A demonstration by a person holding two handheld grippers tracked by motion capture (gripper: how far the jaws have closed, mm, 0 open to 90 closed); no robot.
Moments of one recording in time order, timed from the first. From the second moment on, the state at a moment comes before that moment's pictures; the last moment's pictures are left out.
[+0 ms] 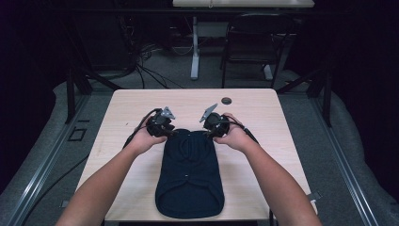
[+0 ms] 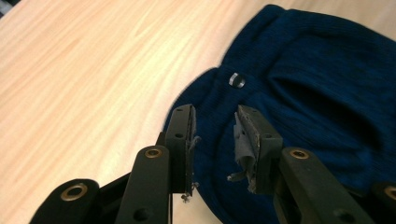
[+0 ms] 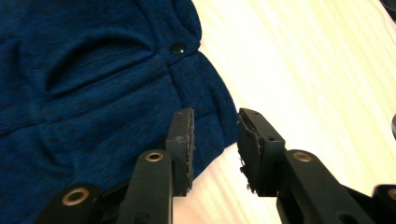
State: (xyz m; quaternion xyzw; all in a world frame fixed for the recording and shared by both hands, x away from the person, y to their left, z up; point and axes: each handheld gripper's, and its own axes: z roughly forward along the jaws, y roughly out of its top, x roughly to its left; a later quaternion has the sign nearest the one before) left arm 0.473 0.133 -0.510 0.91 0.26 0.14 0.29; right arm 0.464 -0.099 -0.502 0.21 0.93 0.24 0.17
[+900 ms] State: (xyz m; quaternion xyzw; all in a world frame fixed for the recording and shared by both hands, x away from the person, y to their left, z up) left arm 0.502 0.124 -0.544 0.91 0.28 0.16 0.26; right arm 0.498 -0.092 -0.536 0.22 0.94 0.21 0.16
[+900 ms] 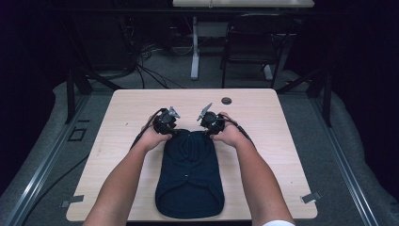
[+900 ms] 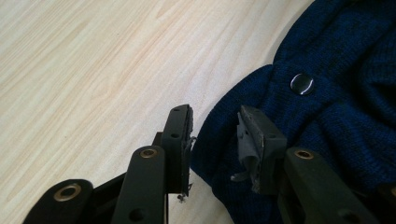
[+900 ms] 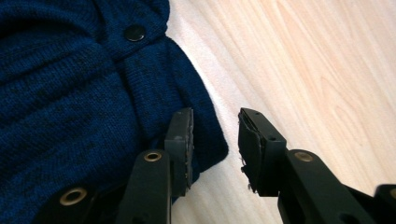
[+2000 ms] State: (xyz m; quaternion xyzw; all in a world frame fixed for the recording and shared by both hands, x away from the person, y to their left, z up) left arm 0.493 0.114 -0.556 0.93 0.24 0.18 0.22; right arm 0.487 -0.081 -0.547 0.20 0.95 0.17 0.17
